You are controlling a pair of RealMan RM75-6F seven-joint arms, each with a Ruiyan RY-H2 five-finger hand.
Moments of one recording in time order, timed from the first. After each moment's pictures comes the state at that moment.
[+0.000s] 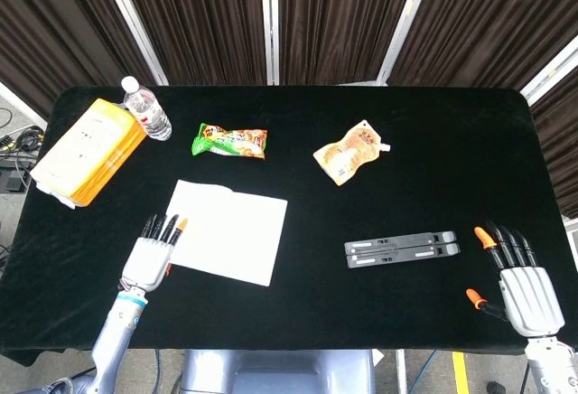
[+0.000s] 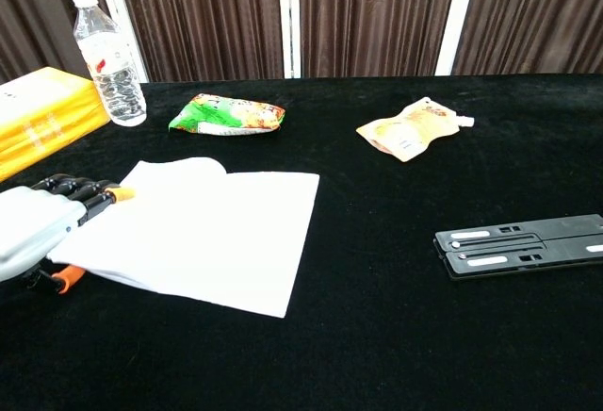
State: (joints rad) left arm -0.35 -1.70 -0.05 -1.35 1.34 1.20 0.66; right arm 0.06 -1.13 0.02 -1.62 -1.63 1.54 -0.01
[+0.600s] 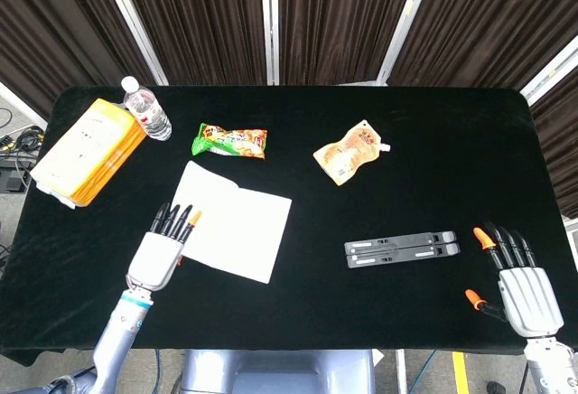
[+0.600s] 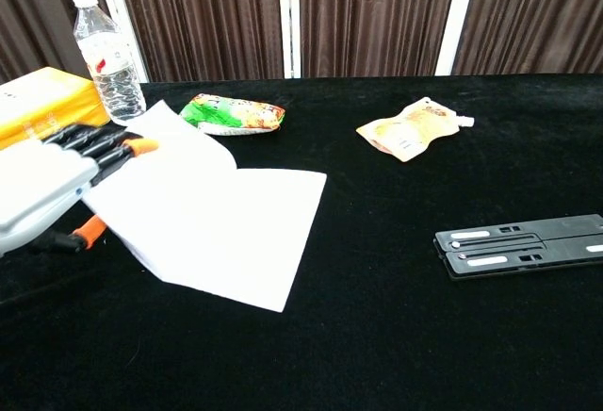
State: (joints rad) left arm -0.38 -1.69 -0.04 -1.37 1.53 1.33 0.62; right arm 0.06 -1.13 0.02 -1.62 -1.63 1.54 -0.01
